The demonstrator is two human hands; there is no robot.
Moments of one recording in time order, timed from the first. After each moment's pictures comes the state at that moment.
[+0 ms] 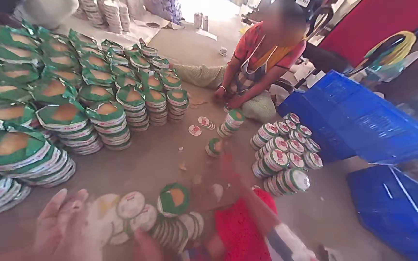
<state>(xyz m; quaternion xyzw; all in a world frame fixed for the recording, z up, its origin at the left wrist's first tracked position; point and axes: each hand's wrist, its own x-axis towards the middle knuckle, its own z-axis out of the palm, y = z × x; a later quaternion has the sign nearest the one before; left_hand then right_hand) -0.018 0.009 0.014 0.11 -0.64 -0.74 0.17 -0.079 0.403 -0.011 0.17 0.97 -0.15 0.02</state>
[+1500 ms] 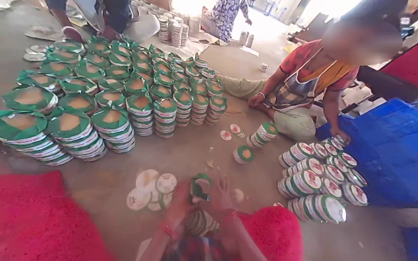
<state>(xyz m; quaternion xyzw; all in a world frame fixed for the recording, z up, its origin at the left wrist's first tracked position) -0.001 0.080 -0.071 -0.10 -0.83 -0.54 -0.10 0.011 0.253 -0.013 -0.11 0.98 -0.19 0.01</state>
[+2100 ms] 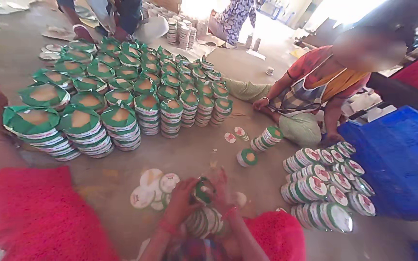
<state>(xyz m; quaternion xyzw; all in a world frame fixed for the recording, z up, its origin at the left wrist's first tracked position) -0.007 0.074 -0.077 -0.15 -0.87 -0.46 -0.03 -0.013 0.257 -0.023 -0.09 0.94 -0.32 -0.02</state>
